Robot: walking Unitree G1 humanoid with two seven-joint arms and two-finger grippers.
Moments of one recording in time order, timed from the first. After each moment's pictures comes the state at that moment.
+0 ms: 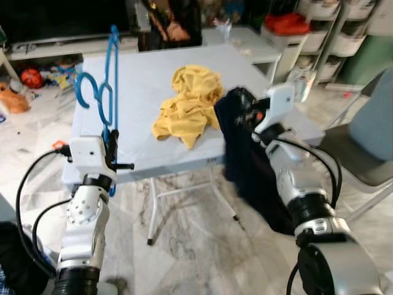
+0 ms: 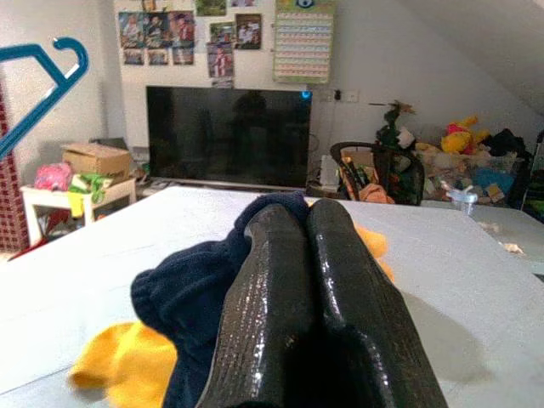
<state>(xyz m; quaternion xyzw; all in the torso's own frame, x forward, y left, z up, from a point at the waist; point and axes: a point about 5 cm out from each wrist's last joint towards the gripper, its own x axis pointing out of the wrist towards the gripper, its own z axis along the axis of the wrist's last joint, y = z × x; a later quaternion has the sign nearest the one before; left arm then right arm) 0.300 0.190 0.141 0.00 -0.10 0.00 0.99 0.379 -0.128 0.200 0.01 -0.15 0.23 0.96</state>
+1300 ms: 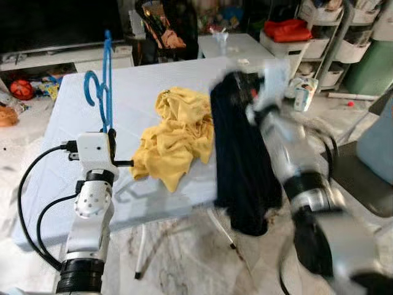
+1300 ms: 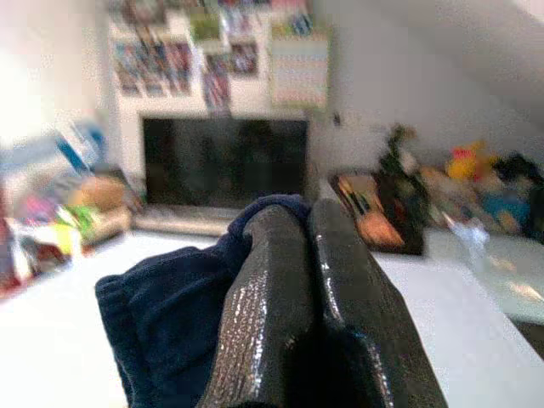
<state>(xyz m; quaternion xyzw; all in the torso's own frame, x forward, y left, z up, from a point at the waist) 0.310 0.190 0.139 0.05 -0.08 0.06 0.99 0.402 -0.102 0.247 0.04 -0.16 0.24 0.95</state>
